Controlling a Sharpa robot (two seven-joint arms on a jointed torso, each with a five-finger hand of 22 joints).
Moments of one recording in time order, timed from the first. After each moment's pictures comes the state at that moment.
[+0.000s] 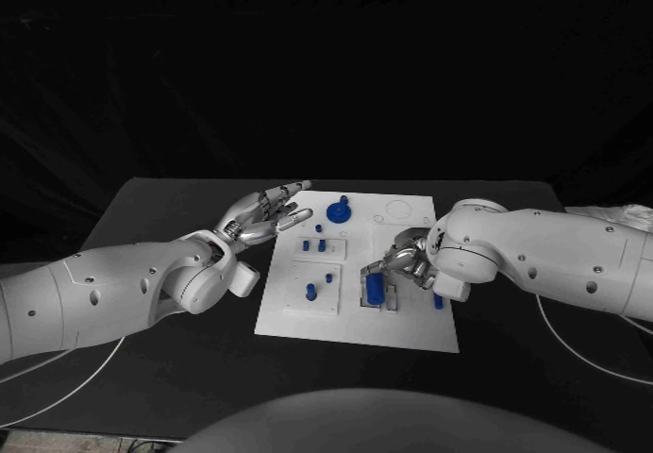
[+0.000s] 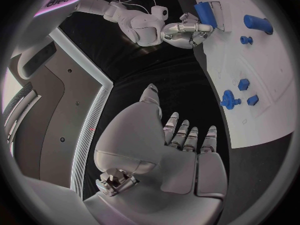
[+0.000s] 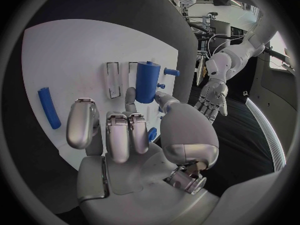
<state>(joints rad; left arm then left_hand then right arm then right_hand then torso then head) 1.12 -0.86 -0.23 1.47 -0.30 -0.23 0.59 1.38 0.09 -0.16 0.29 0.27 0.39 0.07 0.04 0.04 0.07 0.07 0.23 0.03 0.00 0.09 0.00 0.00 0.16 0.01 0.27 0.01 0.06 1.25 -0.65 -0.21 1.47 -0.71 0.07 -0.64 0.93 -0.04 0.26 0.16 0.38 0.97 0.04 0.30 1.13 1.46 -0.03 1.57 1.31 1.46 -0.08 1.57 1.31 0.05 1.37 0.04 1.29 1.31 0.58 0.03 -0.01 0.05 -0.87</state>
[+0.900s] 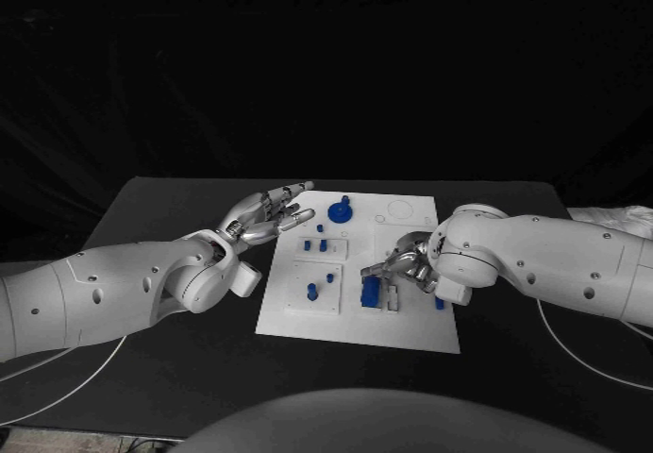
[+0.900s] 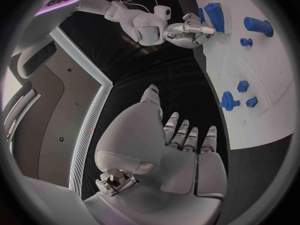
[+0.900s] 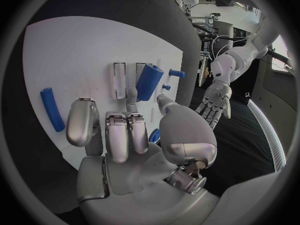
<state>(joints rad) 1.12 -0.86 -0.23 1.47 -0.30 -0.22 0.58 1.39 0.10 -0.17 0.29 0.28 0.39 0.07 0.04 0.04 0.07 0.07 0.23 0.03 0.00 0.10 0.00 0.00 0.16 0.01 0.27 0.01 0.06 1.23 -0.65 -0.21 1.46 -0.73 0.07 -0.65 0.86 -0.02 0.17 0.21 0.10 0.94 0.05 0.25 1.15 1.47 -0.02 1.57 1.31 1.46 -0.06 1.57 1.31 0.07 1.36 0.05 1.27 1.31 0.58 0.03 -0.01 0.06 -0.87</state>
